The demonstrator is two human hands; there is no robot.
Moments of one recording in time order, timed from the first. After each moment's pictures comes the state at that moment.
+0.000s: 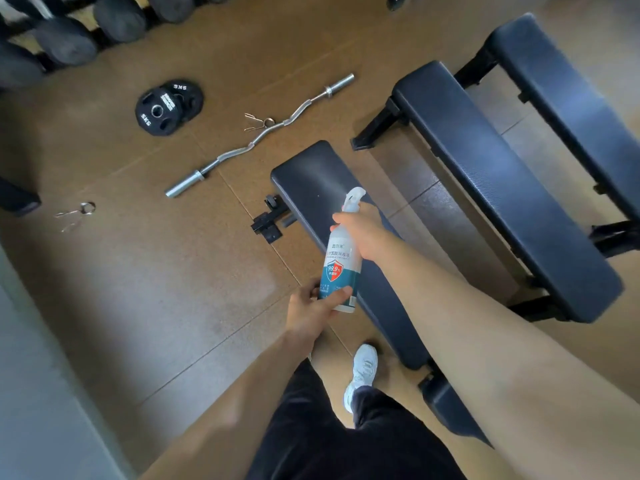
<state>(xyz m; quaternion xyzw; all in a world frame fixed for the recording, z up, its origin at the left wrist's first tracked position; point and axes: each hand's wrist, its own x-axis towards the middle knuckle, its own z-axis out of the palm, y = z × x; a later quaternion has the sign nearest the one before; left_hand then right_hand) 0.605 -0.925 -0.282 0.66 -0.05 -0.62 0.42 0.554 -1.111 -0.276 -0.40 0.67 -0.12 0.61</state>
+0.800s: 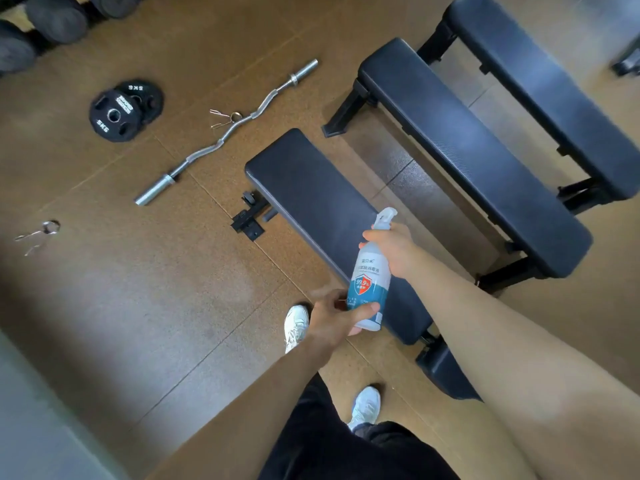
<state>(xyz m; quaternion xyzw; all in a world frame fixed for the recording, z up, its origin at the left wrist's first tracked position) 0.567 -0.904 -0.290 0.61 -0.13 -0.72 0.31 0.462 -1.073 -0.292 -0.29 0.74 -0.13 0.59</state>
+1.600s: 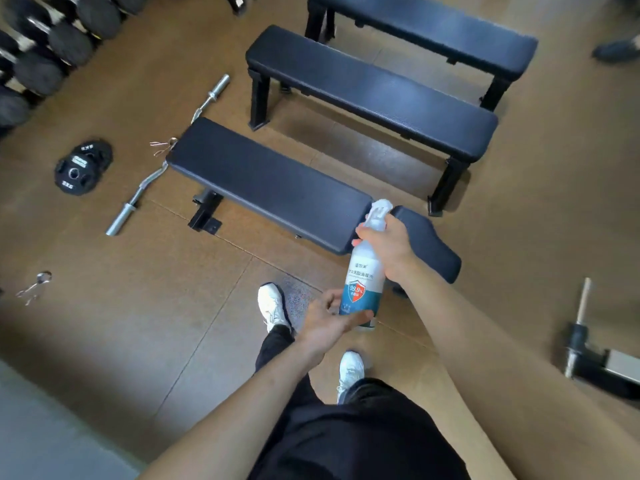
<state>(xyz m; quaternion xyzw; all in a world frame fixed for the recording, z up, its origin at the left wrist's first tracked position) 0.303 -0.636 -0.259 0.63 -0.32 -0.68 0.22 0.156 -0.761 -0.250 -0.25 0.68 -0.37 0.58</state>
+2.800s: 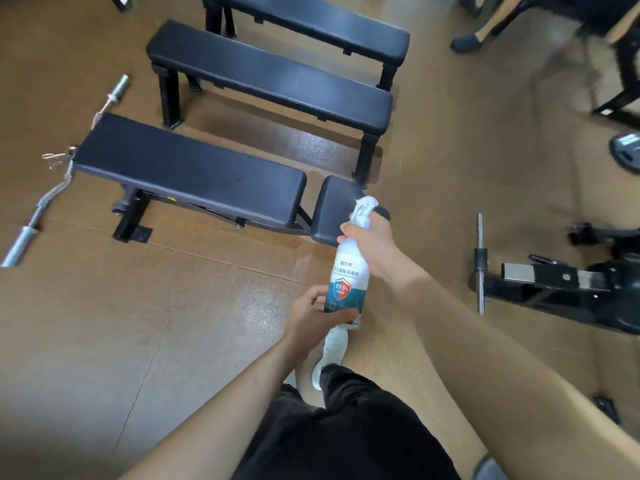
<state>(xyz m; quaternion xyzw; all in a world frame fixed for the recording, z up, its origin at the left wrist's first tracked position) 0.315 -0.516 -0.246 0.54 -0.39 -0.73 0.18 0.145 -0.600 -0.205 -0.20 0.74 -0.42 0.49</state>
